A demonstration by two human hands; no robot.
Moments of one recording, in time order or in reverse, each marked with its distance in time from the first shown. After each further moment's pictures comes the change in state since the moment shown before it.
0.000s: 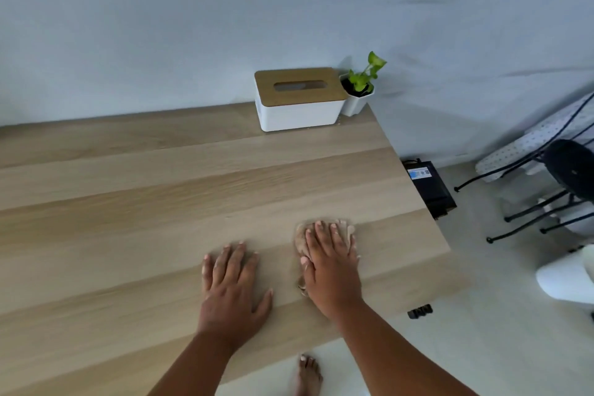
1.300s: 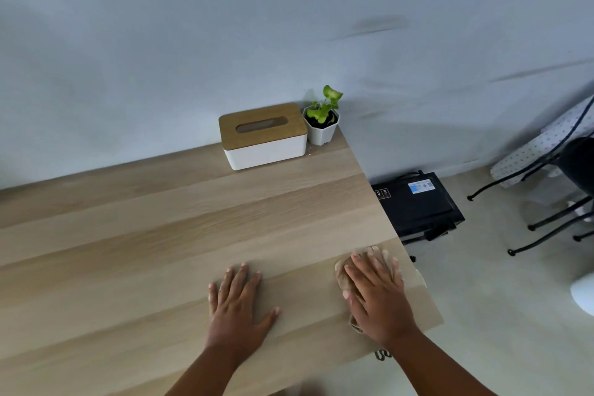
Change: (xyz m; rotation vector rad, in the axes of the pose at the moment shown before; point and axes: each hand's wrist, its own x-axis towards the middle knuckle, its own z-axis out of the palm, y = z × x) left_hand 0.060 0.088 0.003 -0.086 -0.162 -0.193; right_hand -0.007 0.188 -0.041 0.066 0.085 -0.097
